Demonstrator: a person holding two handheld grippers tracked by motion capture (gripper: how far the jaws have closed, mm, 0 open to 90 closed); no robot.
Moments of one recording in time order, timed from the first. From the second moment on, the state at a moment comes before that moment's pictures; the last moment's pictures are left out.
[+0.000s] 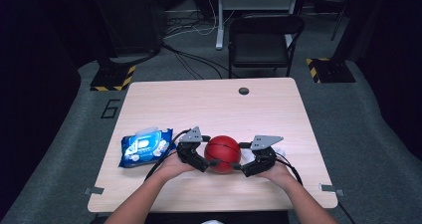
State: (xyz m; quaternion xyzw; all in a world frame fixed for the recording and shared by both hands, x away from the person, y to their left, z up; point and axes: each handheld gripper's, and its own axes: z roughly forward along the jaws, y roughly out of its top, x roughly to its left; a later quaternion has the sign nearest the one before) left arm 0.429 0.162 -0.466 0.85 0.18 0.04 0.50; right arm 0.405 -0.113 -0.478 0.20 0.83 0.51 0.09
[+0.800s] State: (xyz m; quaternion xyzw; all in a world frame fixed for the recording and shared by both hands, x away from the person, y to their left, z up) left arm 0.431 0.162 -0.467 0.85 0.18 0.04 0.50; right arm 0.419 -0.179 -0.501 0.30 0.86 0.39 0.13
